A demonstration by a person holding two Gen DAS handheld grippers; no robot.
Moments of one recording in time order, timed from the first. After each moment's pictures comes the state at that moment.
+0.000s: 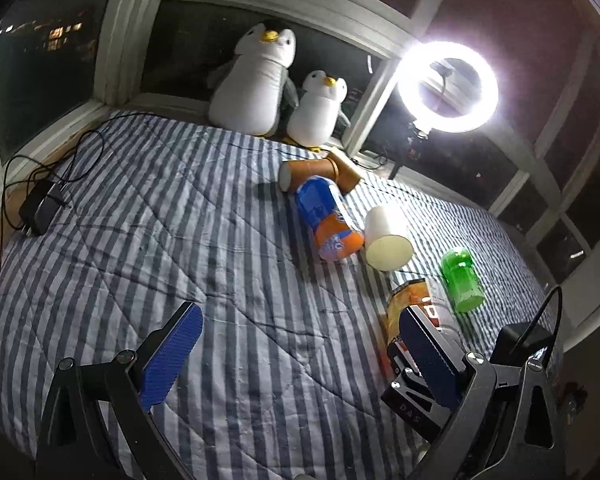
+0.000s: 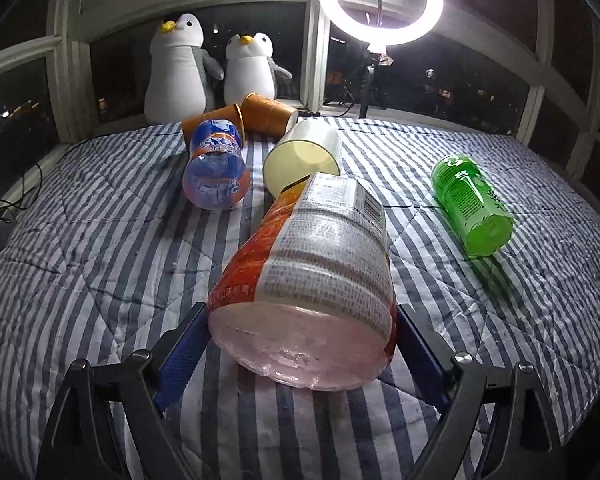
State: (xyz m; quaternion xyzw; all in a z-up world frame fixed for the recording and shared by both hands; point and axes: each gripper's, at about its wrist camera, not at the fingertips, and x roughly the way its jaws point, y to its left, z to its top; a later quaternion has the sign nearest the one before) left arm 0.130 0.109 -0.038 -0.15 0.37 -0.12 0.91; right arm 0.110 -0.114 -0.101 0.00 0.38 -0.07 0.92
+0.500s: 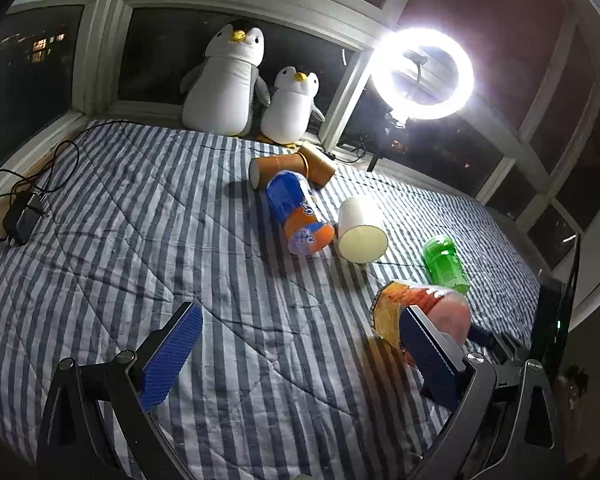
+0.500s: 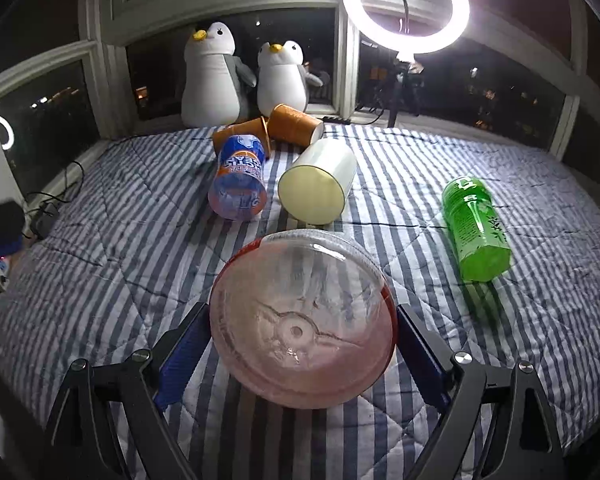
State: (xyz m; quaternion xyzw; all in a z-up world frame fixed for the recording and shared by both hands) left arm 0.125 0.080 -0.035 -0.13 0.37 -0.15 0.91; right arm 0.104 -0.146 -0.062 0.01 0.40 0.02 0.92
